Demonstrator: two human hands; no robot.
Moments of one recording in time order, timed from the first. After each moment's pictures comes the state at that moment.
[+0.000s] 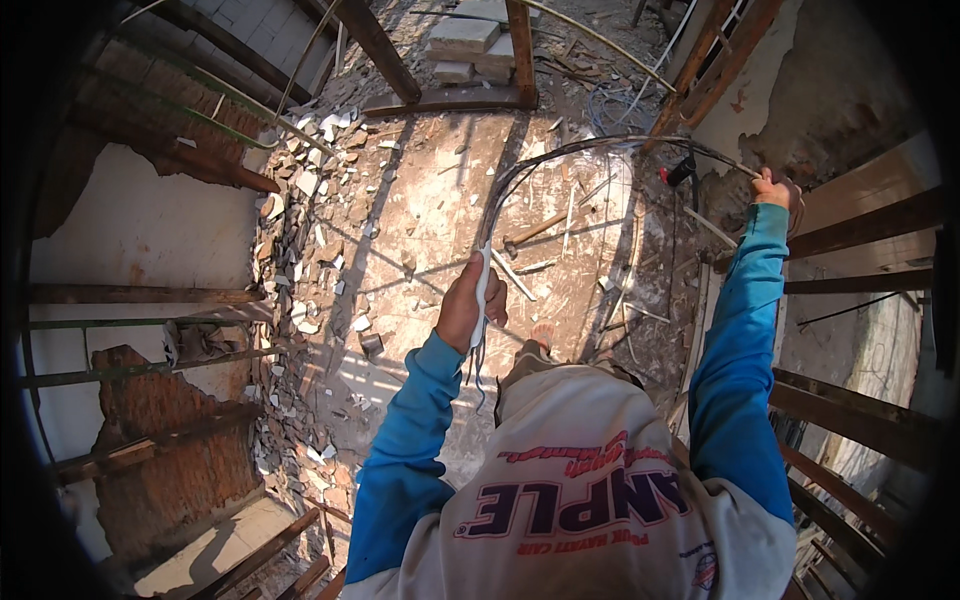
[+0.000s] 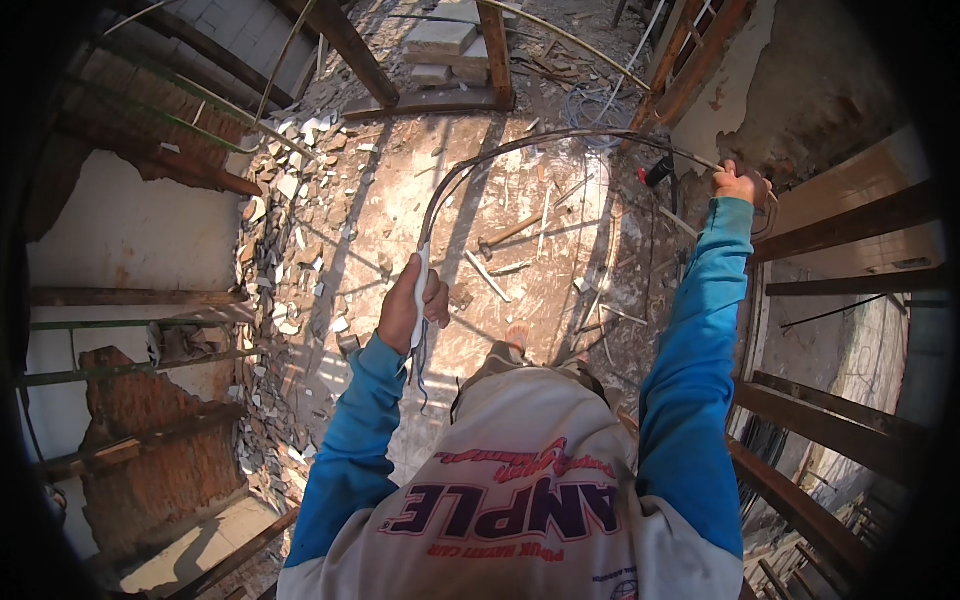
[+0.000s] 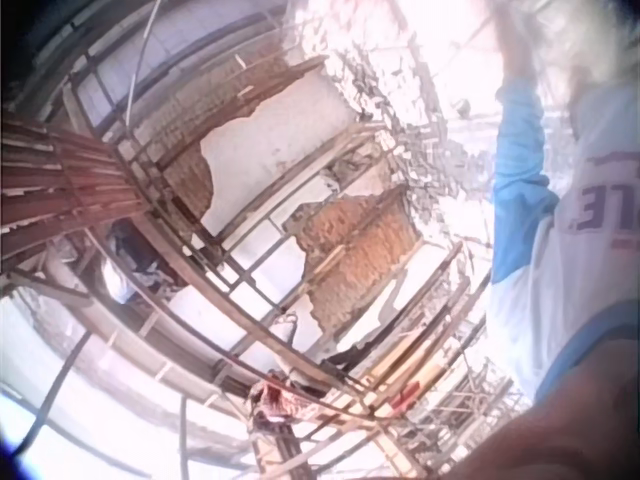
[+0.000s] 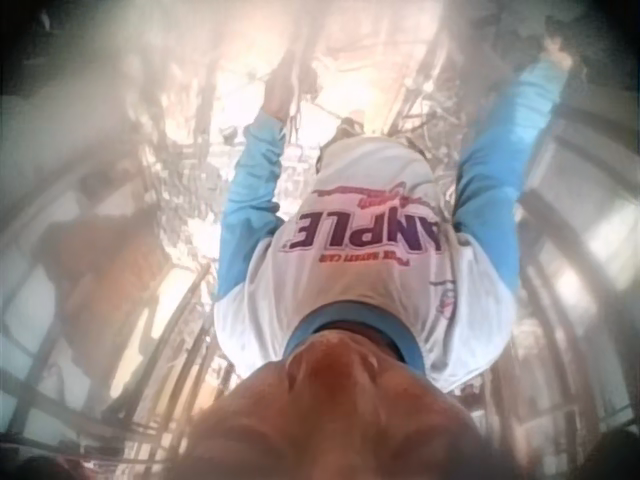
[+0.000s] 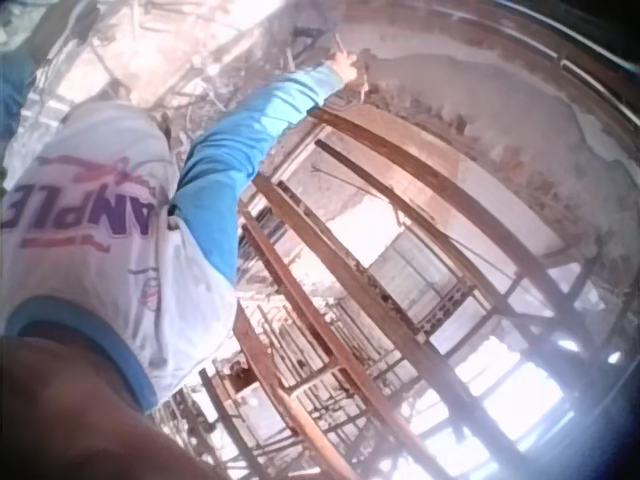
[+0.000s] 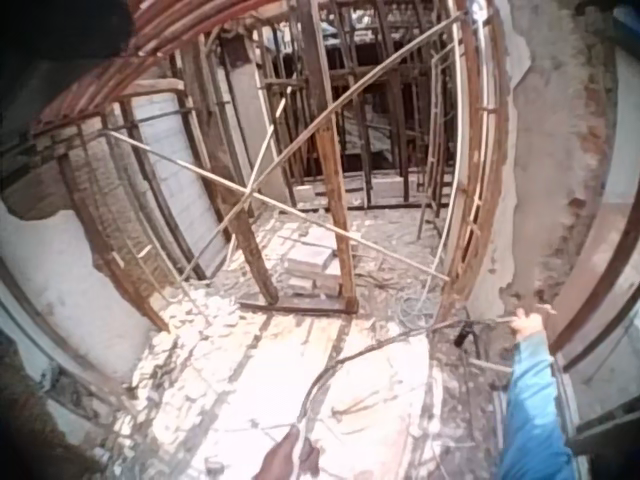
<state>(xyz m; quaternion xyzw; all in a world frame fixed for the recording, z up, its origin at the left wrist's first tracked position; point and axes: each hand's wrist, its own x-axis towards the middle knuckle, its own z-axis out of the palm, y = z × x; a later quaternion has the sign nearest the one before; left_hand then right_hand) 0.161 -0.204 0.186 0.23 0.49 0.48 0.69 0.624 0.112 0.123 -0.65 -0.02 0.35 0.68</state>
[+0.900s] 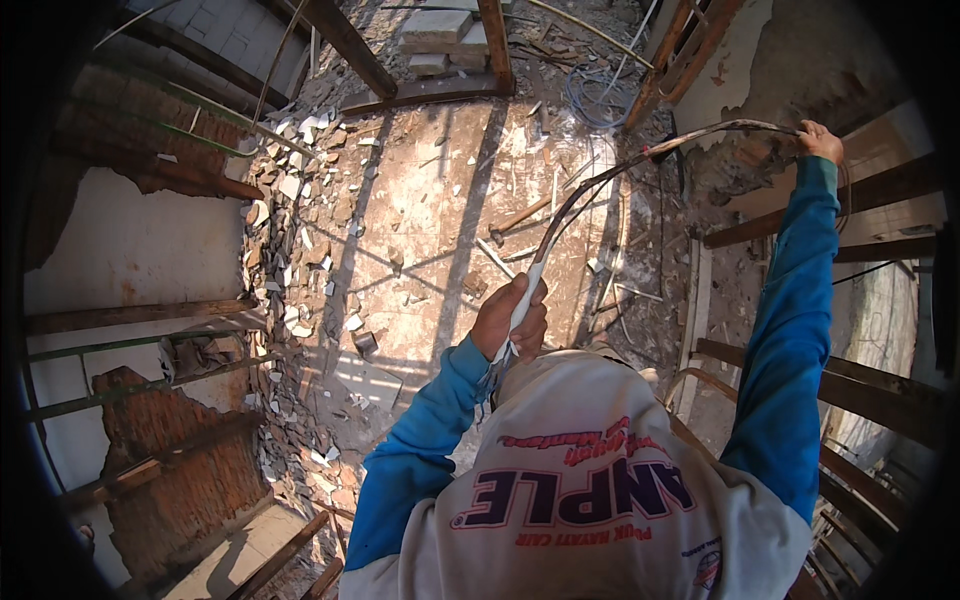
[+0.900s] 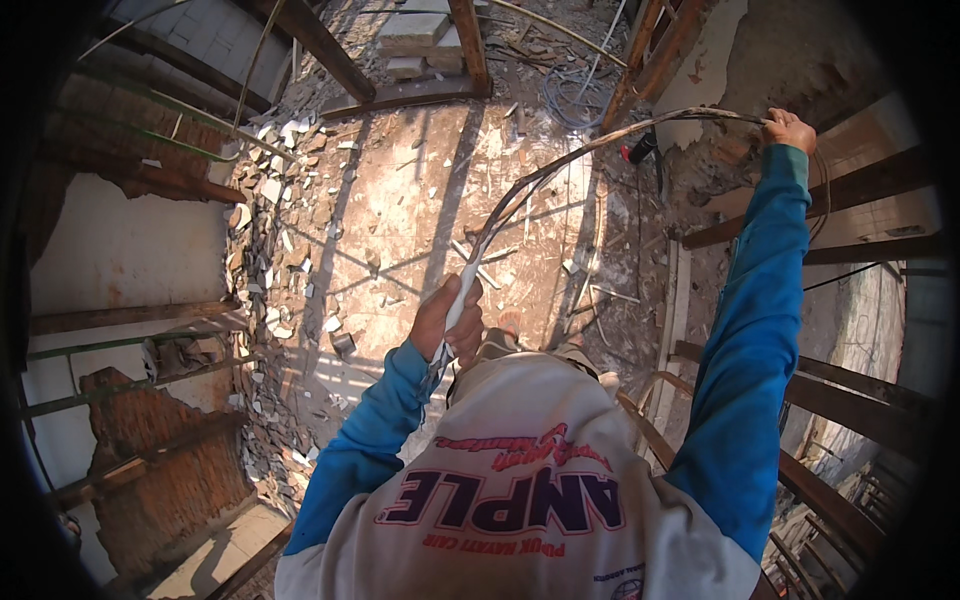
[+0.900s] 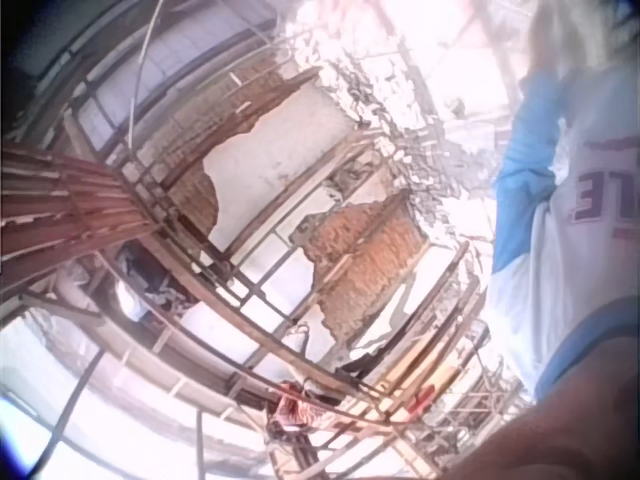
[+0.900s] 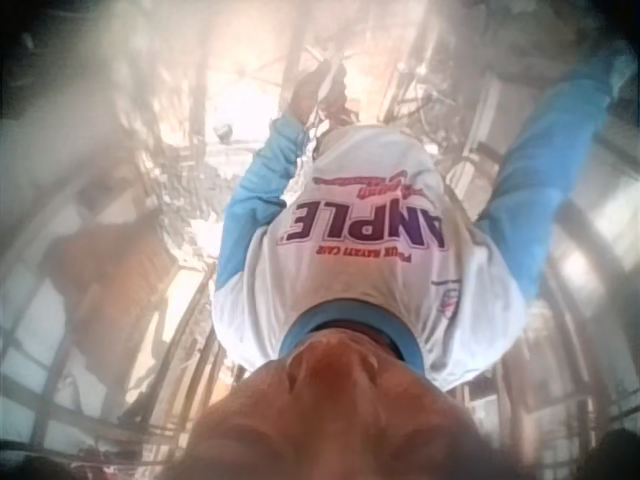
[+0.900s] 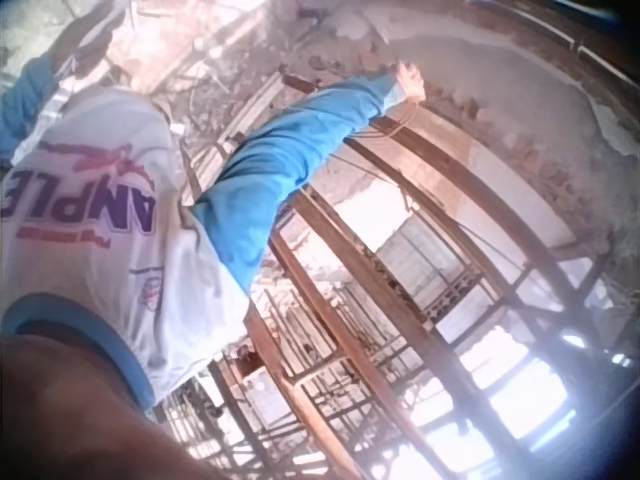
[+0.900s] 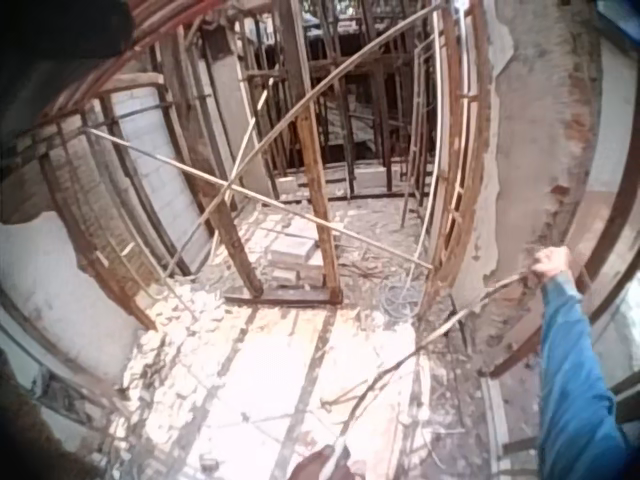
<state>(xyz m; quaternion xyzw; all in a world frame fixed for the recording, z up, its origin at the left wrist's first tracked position) 0.222 -0.212 0.175 0.16 0.20 0.43 0.87 0.729 0.142 0.219 -0.48 -0.10 0.39 0.78</state>
